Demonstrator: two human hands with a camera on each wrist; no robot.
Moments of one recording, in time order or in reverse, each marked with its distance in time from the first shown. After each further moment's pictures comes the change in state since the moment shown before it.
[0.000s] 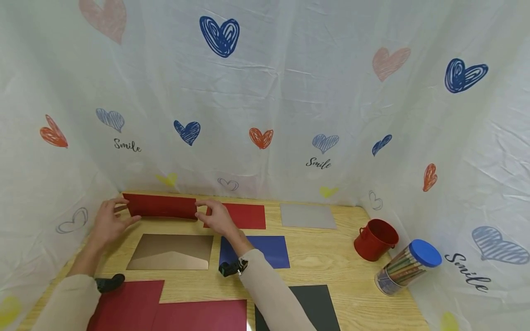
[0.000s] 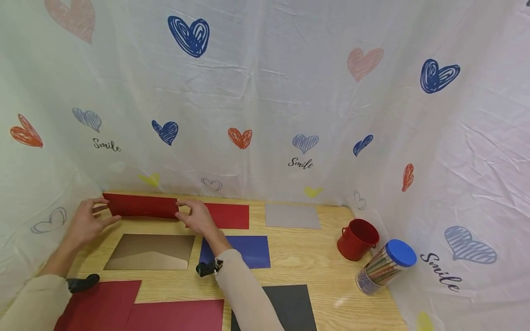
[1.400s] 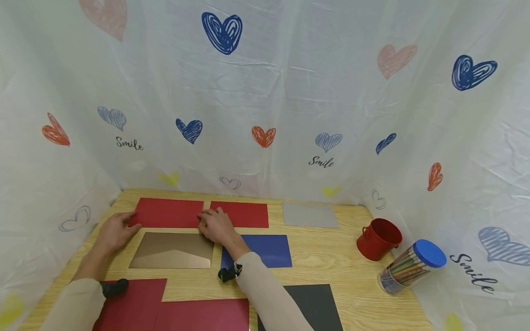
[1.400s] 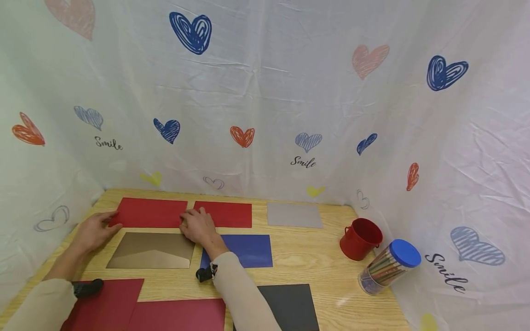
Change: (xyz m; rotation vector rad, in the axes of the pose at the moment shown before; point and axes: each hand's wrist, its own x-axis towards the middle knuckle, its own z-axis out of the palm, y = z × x) left_hand -0.013 -0.016 0.008 0.307 -0.152 0.039; right_hand -0.007 0.011 0.031 -0.800 -0.146 0.028
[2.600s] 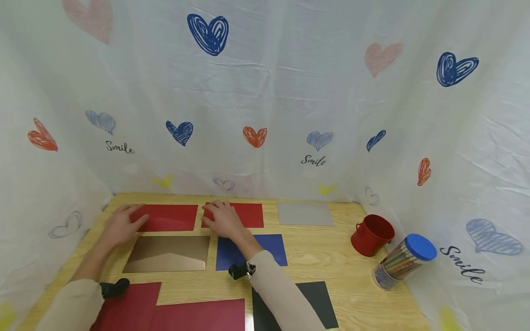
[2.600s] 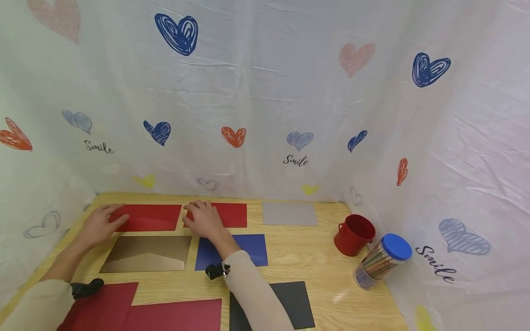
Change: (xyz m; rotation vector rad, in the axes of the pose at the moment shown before) left_hand 0.019 0.047 -0.003 -0.011 0.009 0.099; right_hand -0.020 0.034 -0.046 0.142 0.086 -0.029
